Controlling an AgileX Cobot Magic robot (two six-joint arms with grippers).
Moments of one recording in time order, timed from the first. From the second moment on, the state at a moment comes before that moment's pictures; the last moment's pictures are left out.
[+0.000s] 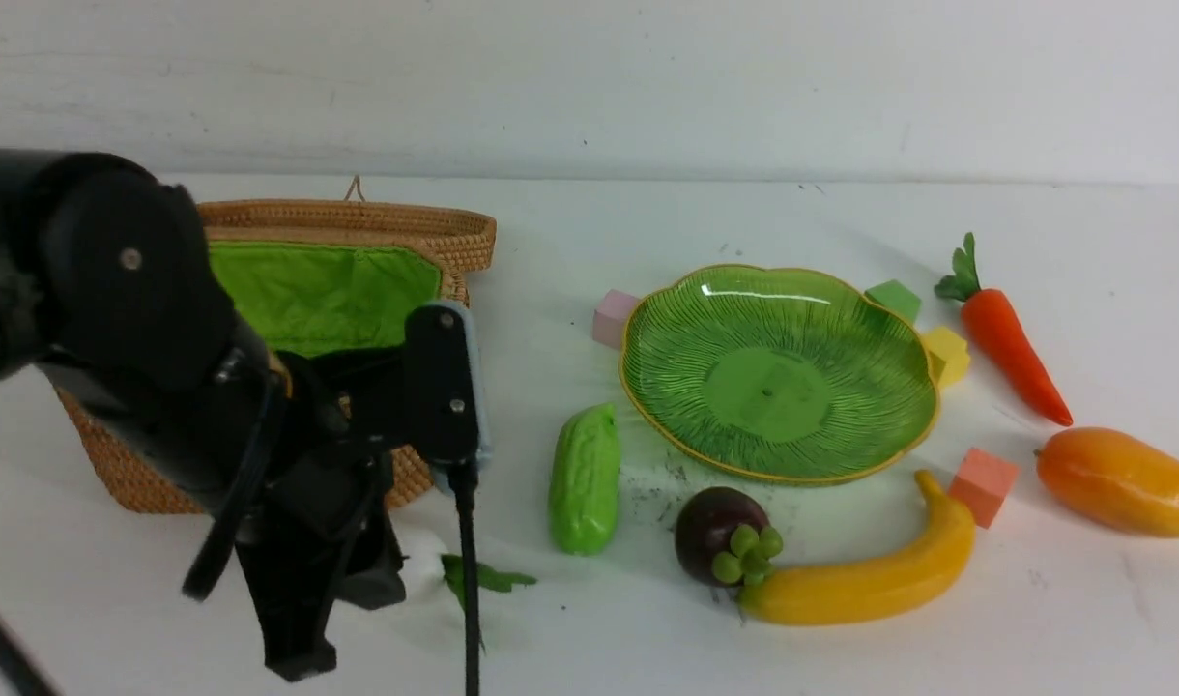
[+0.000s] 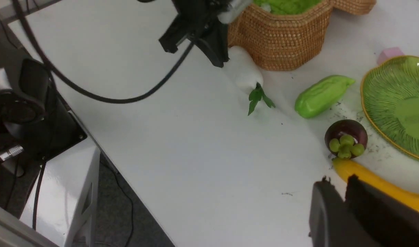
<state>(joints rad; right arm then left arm) 0.36 0.54 -1.13 0.54 1.27 -0.43 -0.44 1.45 -1.06 -0.19 0.94 1.00</state>
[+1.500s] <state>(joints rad) 0.36 0.54 -1.13 0.52 1.27 -0.44 -0.47 1.43 -1.20 0.53 0.65 0.51</state>
